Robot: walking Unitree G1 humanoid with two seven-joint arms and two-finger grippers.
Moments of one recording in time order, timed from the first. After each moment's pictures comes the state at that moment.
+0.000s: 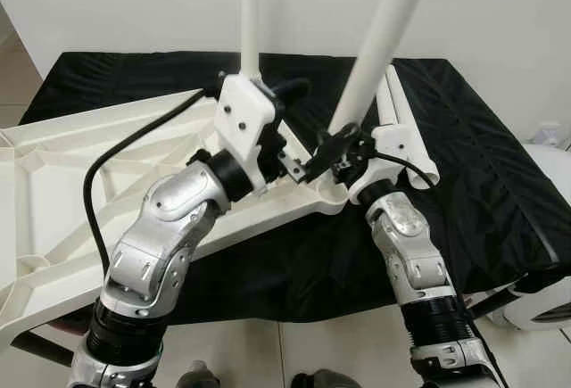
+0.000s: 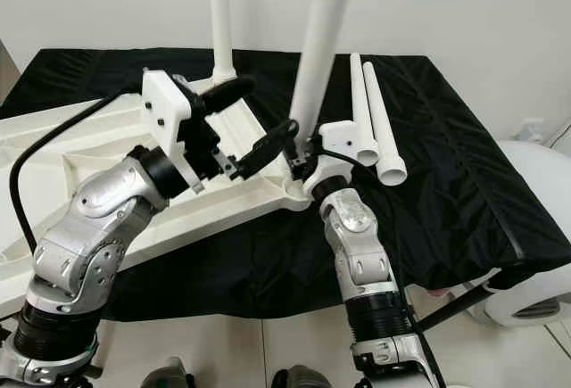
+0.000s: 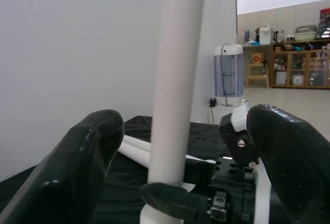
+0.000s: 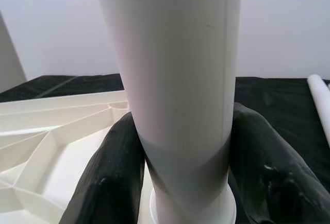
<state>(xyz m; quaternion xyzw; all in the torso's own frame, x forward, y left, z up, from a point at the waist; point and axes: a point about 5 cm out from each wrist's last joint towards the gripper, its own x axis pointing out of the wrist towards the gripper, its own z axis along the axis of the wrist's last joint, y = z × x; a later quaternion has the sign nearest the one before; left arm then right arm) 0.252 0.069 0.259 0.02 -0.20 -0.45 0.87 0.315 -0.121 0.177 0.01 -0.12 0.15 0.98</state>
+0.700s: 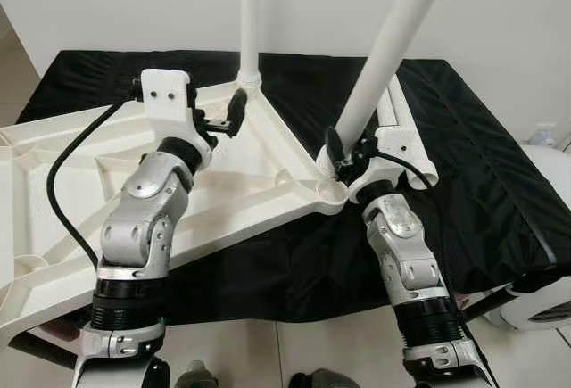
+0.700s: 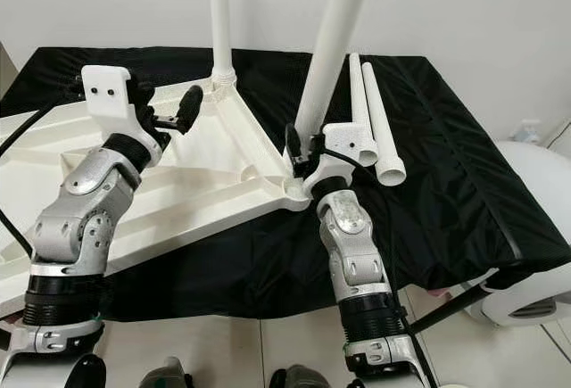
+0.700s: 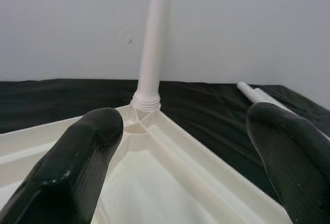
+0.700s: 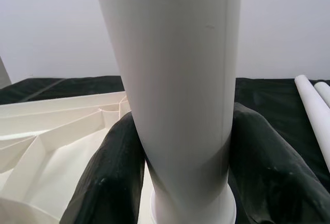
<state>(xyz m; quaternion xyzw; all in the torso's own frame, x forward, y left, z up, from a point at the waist) 0.315 0.132 0.225 -0.05 -0.08 -0.16 0.98 0.314 -0.113 0.176 0.01 -0.13 0.13 0.98</state>
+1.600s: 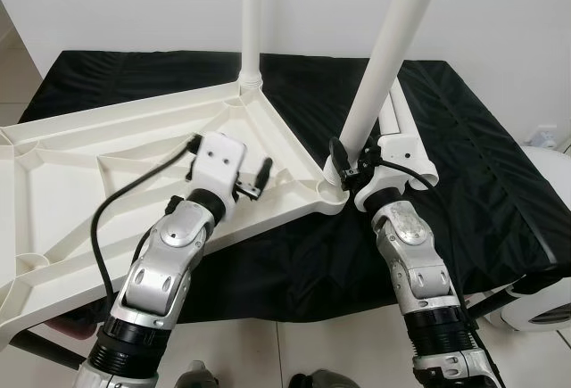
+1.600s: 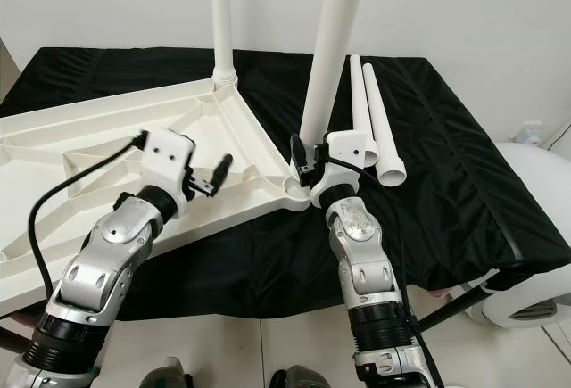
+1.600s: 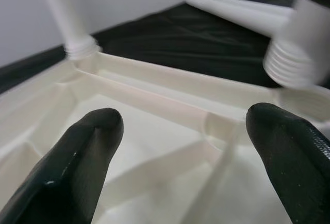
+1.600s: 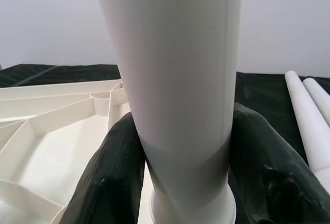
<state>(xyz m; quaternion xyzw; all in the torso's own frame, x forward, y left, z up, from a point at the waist) 0.283 0.092 0.162 0.12 -0.01 -0.27 0.96 0.310 -0.125 0.172 -0.02 -0.11 0.12 0.99</state>
